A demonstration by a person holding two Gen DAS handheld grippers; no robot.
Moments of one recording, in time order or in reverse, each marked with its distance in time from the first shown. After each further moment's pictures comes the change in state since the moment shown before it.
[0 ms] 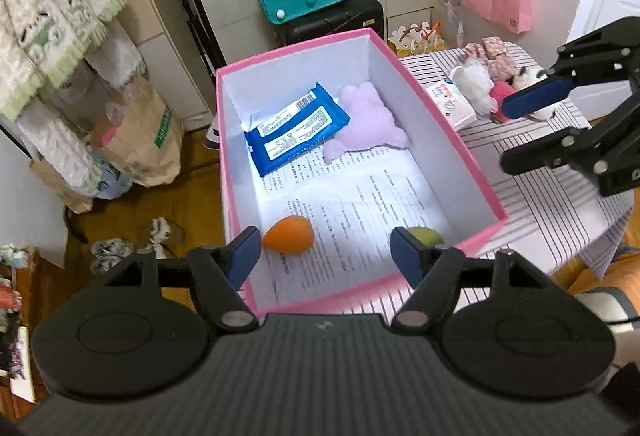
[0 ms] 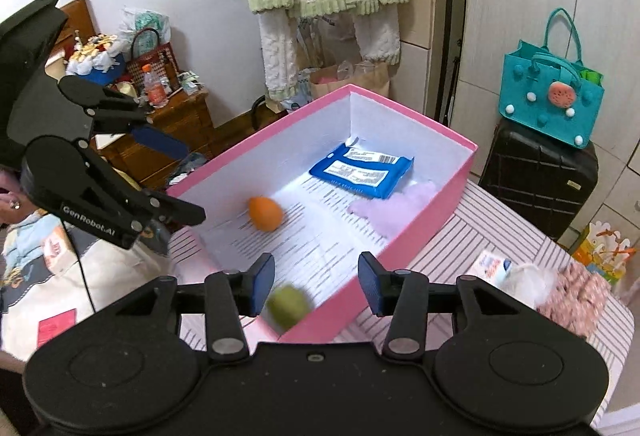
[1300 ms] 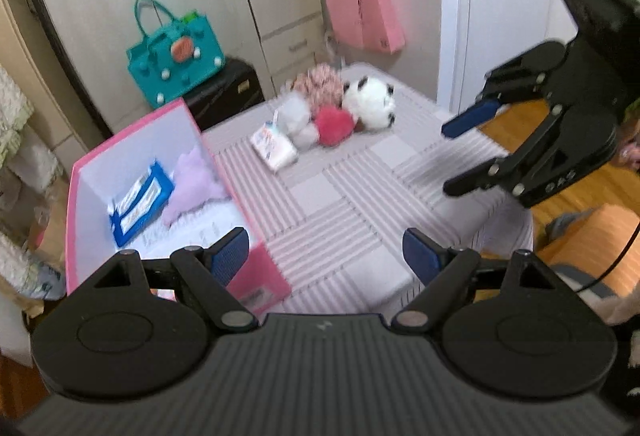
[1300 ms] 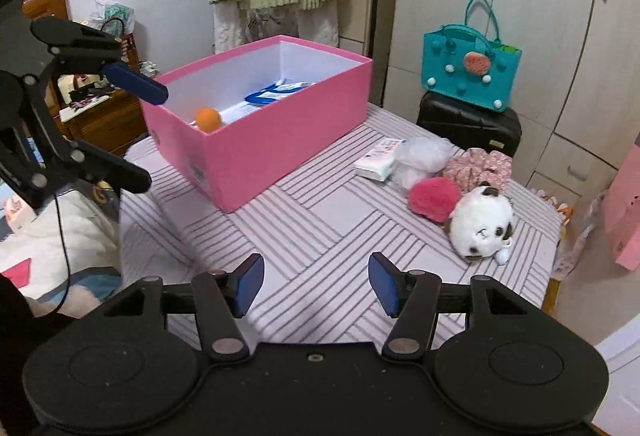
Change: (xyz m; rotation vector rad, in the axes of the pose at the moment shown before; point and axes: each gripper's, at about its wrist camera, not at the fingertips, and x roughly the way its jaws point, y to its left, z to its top) left arm -0.024 -0.155 -0.033 0.240 -0.221 -0.183; right arm -0.067 -0.036 -0.163 0.002 -0.073 -0.192
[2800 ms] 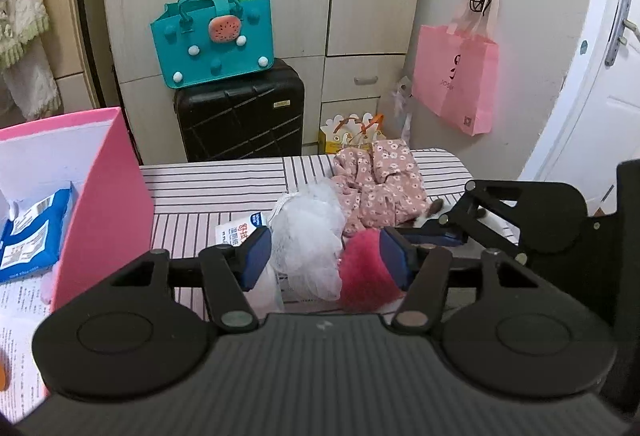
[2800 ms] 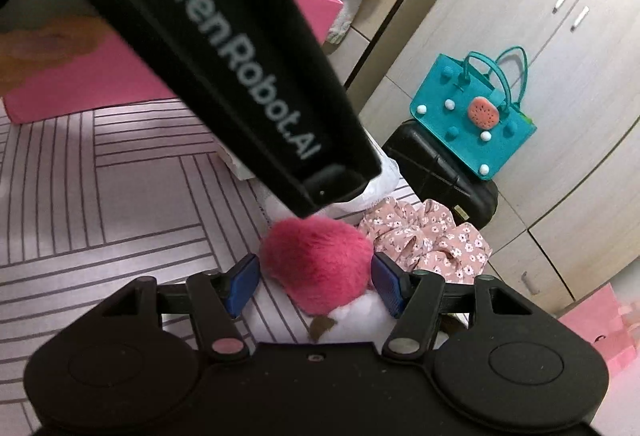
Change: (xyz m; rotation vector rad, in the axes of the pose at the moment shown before) left arm 0.224 0.034 0.090 -0.393 -0.075 0.089; right arm 0.162 -0.087 0.027 -0.428 0.031 -0.160
